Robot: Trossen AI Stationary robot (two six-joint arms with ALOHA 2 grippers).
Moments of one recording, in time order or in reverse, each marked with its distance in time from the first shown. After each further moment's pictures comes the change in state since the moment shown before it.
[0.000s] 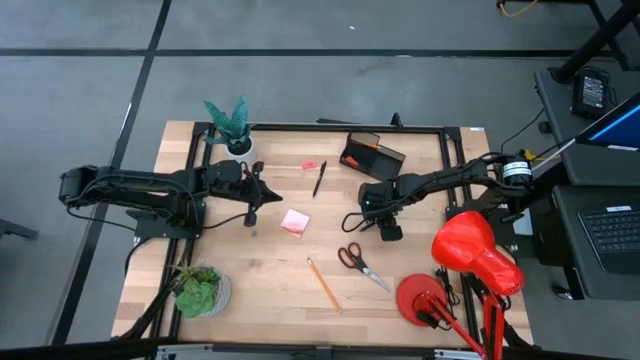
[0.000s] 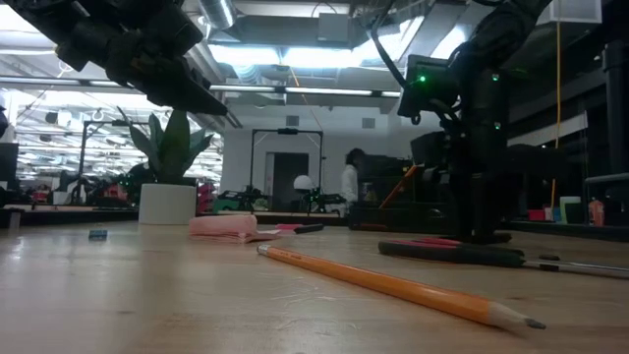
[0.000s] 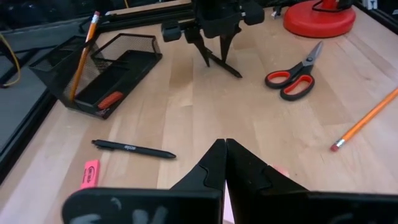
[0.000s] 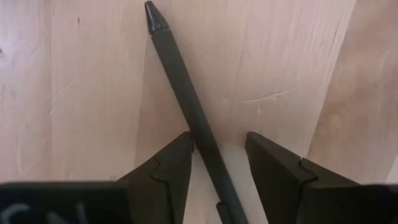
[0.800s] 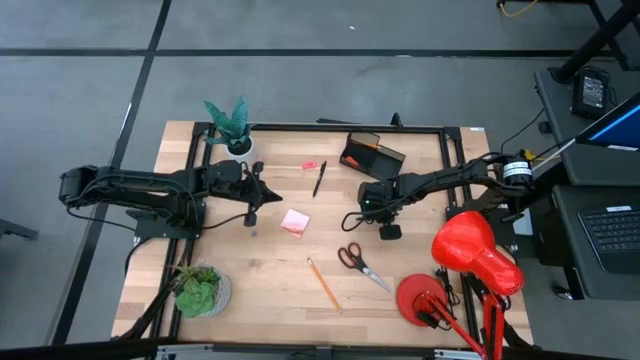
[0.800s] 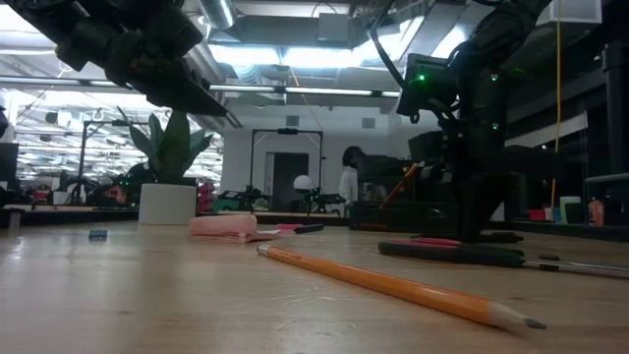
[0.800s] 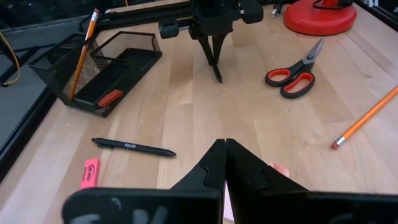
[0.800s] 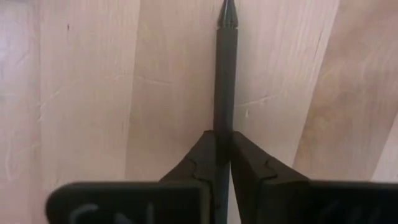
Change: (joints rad) left arm 0.000 0.000 0.000 -0.007 -0.002 0.001; right arm -0.001 0.000 0.000 0.011 0.015 -0.003
